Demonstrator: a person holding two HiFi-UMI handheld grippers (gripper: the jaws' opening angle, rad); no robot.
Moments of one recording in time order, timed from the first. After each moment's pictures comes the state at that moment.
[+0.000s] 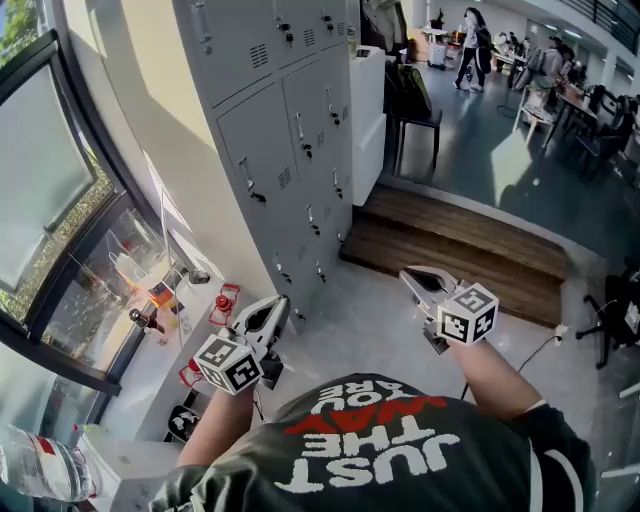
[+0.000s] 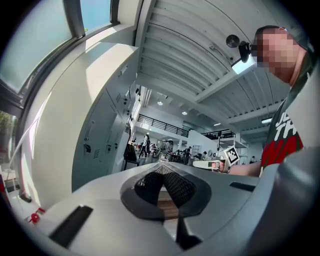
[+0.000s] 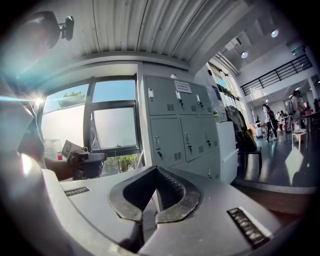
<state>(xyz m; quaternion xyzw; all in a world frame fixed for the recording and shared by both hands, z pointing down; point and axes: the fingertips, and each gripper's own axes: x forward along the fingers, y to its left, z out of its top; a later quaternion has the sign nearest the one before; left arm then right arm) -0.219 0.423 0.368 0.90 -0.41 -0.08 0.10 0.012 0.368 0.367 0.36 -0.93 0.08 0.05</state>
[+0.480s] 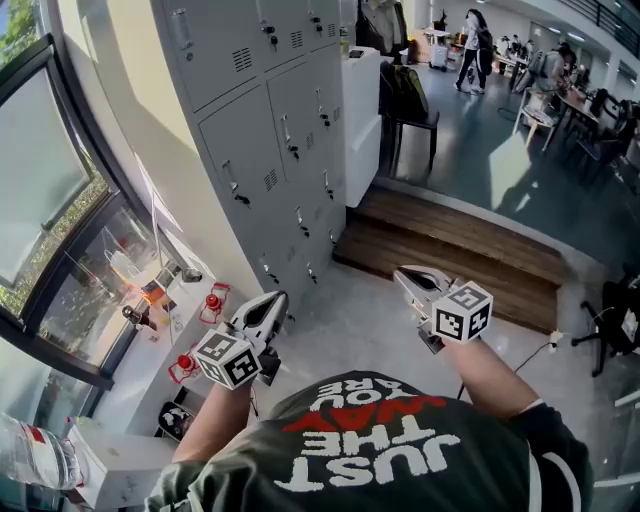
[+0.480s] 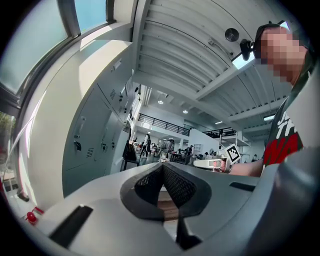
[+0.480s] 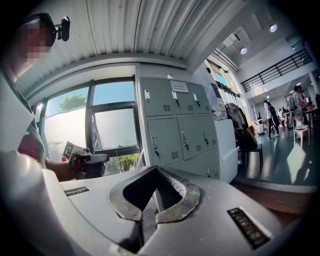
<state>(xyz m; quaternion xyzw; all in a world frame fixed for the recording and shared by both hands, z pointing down) -0.163 0.410 0.364 0.90 -0.42 -0.07 0.10 0.059 0.355 0.366 0.34 -0.93 0.09 0.05</state>
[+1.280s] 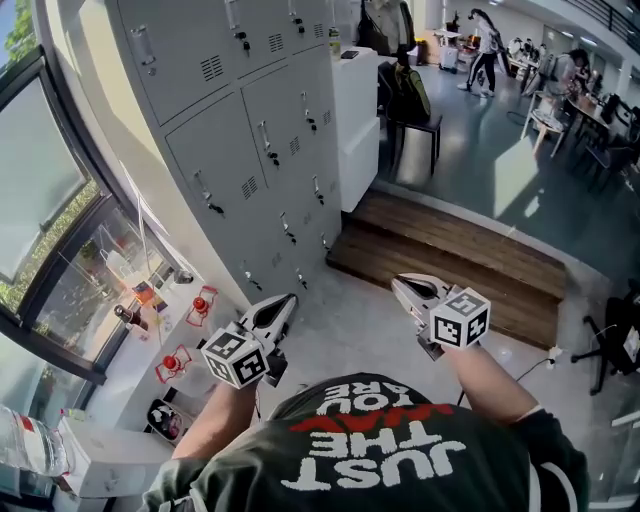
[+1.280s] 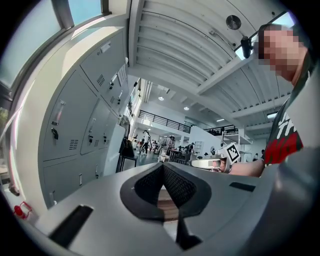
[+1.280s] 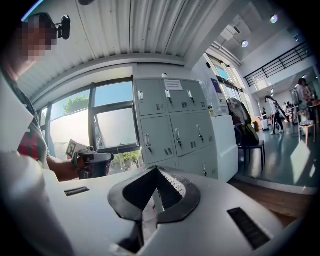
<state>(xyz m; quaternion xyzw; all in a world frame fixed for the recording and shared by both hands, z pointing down) -0.045 0.357 0.381 0.90 -0.42 -0.06 0.11 0.152 0.306 0.387 0.31 -0.94 0.11 0.06</state>
